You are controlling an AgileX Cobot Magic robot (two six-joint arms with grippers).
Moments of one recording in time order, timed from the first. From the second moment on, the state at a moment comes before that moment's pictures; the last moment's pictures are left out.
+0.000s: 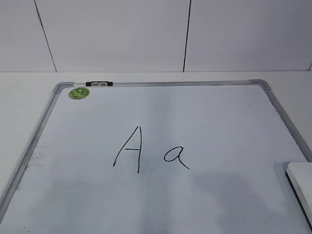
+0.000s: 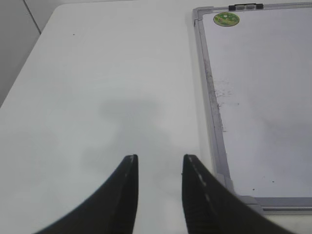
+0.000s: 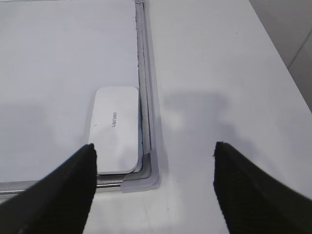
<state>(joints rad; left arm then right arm) 0.06 0.01 -0.50 -0.03 1.10 0.04 0.02 -0.02 -0.50 -0.13 1.15 0.02</state>
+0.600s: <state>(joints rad) 0.06 0.01 -0.50 -0.03 1.10 0.04 0.02 -0.02 -0.50 -0.14 1.14 0.02</state>
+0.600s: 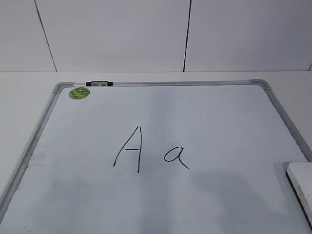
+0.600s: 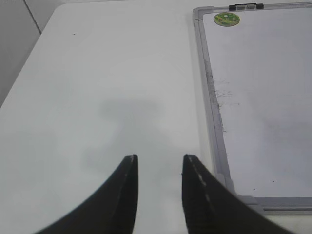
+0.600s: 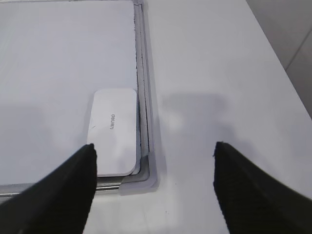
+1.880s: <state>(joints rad) 0.06 0.01 -0.50 -0.03 1.10 0.04 0.07 0.49 -0.64 -0.05 1.10 0.02</state>
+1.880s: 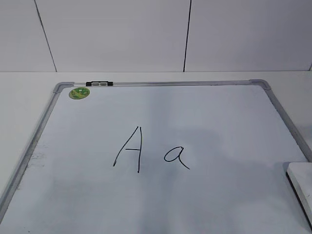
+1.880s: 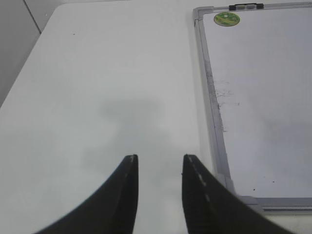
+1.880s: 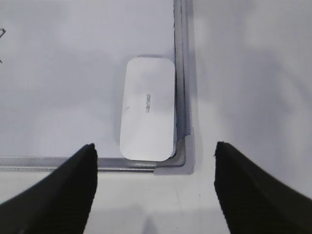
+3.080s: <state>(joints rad) 0.06 0.01 -0.50 -0.03 1.10 0.04 0.15 0.96 -0.67 0.03 1.12 0.10</state>
